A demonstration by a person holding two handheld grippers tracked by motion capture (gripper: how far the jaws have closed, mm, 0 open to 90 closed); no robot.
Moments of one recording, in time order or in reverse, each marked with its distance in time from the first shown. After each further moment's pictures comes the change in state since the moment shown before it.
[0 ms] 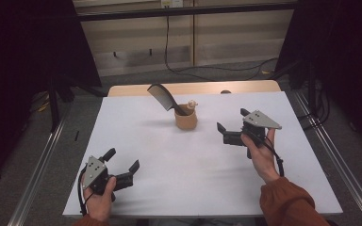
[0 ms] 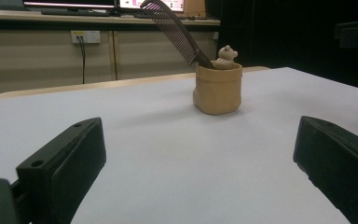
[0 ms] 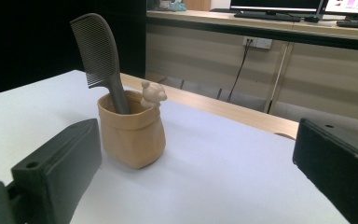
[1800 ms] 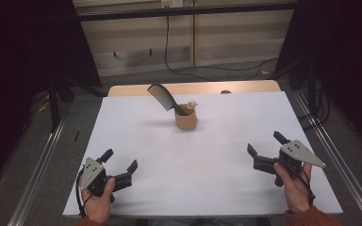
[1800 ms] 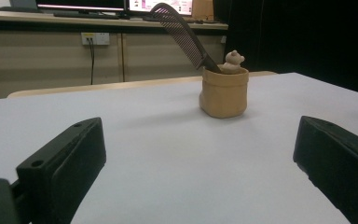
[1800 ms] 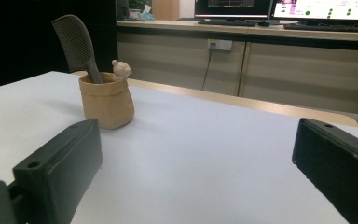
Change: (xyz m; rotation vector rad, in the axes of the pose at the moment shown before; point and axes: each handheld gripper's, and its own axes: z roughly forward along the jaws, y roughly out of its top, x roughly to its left) left arm -0.002 0.001 -0.006 -0.007 0.036 -0.010; right arm -0.014 -0.038 -0.102 -0.051 -0.130 0.048
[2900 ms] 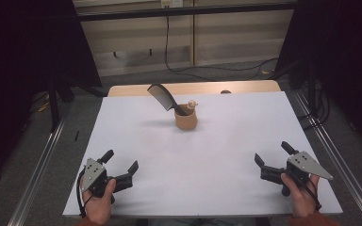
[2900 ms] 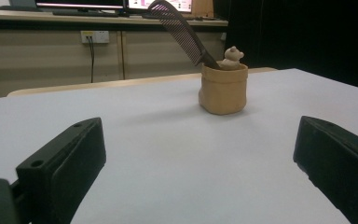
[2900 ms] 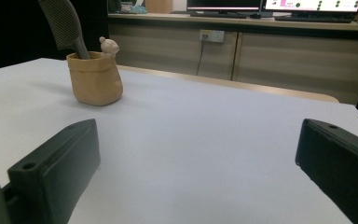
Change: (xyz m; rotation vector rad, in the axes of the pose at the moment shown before) left arm -0.001 -0.001 0.000 0.007 -0.002 0.005; right arm -0.011 -0.028 -0.019 0.015 -0.025 -0.011
